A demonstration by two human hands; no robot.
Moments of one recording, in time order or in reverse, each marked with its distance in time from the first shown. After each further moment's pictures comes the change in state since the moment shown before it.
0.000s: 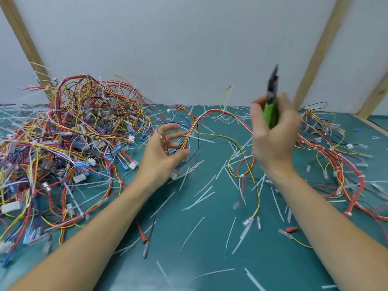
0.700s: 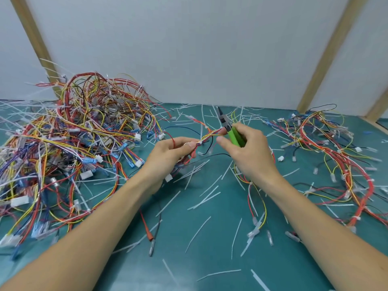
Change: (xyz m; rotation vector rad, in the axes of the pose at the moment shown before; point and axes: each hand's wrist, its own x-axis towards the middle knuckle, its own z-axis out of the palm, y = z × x) left_hand -0.002 0.009 -0.004 -0.147 -0.158 -0.246; right_hand -0.031 0.013 0.019 -0.092 -0.564 0.177
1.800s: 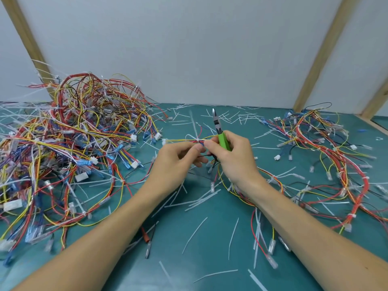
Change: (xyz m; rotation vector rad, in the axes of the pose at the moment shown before) left_hand -0.011 0.000 0.024 0.328 0.061 0.249; right_hand -0.012 -0.009 0.026 0.316 -0.009 0.224
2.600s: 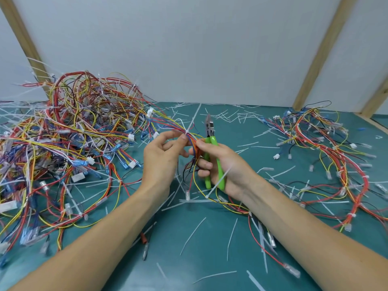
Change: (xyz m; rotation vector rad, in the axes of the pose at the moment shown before) left_hand 0.002 0.004 0.004 -0.383 0.347 -0.184; right_hand -0.004 -0.005 0.013 0.746 -0.421 0.489
